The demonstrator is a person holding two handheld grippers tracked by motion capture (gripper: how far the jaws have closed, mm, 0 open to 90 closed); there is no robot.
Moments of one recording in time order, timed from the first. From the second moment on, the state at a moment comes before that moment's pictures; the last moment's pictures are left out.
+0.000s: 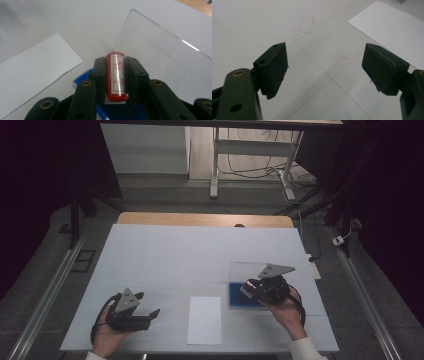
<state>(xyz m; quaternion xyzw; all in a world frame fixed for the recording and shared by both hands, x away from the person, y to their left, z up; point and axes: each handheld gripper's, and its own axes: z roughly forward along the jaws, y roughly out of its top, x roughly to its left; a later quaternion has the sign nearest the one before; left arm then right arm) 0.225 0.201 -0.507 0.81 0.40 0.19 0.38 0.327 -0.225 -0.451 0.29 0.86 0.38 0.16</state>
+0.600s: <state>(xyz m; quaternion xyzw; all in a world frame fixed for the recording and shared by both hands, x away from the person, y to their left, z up) 0.225 0.200 -0.508 0.82 0.40 0.19 0.38 0.316 -0.214 -0.438 0.27 0.86 0.41 0.15</state>
